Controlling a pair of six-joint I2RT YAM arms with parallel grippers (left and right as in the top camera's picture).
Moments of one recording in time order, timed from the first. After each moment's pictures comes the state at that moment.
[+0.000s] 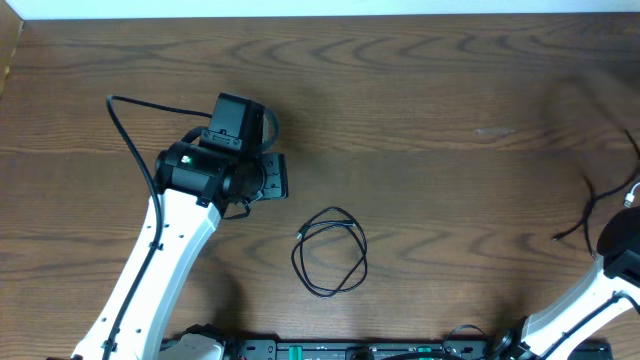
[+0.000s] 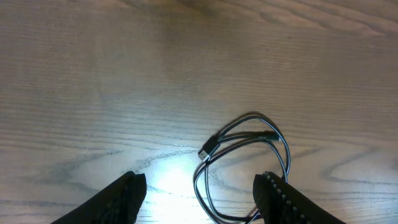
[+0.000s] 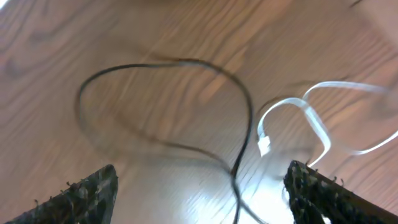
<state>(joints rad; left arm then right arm) -0.31 1.35 1.27 -1.12 0.07 -0.38 -0.53 2.09 2.32 -1.41 0.05 0.26</state>
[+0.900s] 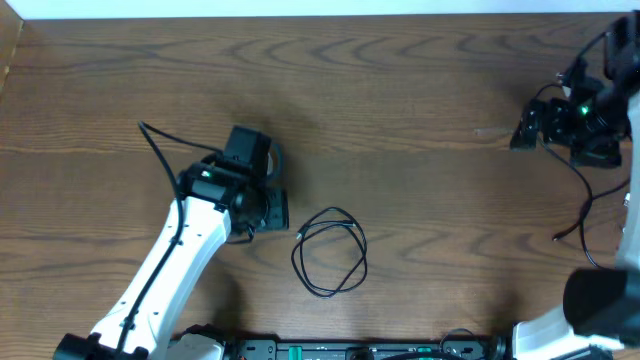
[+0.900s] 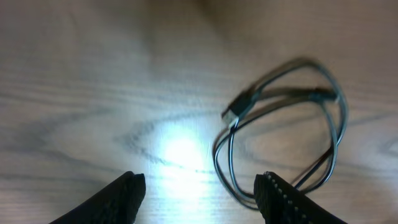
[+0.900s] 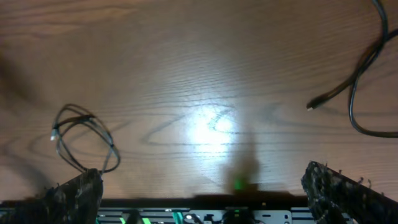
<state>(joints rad) -0.31 1.35 0.99 -1.04 0.13 -0.38 -0.19 1.71 1.92 -1.69 -0.19 0.04</state>
